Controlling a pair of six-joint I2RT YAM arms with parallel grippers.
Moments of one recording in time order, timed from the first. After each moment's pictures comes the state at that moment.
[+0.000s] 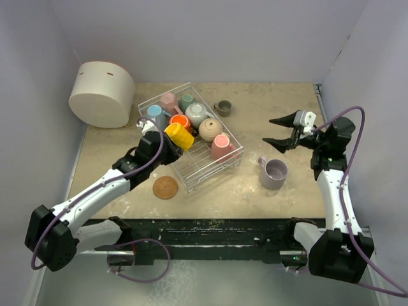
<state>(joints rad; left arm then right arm) -0.61 1.11 0.76 -0.20 -0.18 -0.90 -0.21 1.03 0.79 0.21 -1.35 -0.33</state>
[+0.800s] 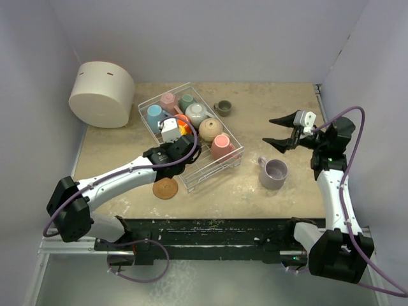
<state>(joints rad) -0.86 1.38 1.04 -0.53 -0.72 -0.97 -0.21 1.03 0.79 0.21 -1.35 -0.33</state>
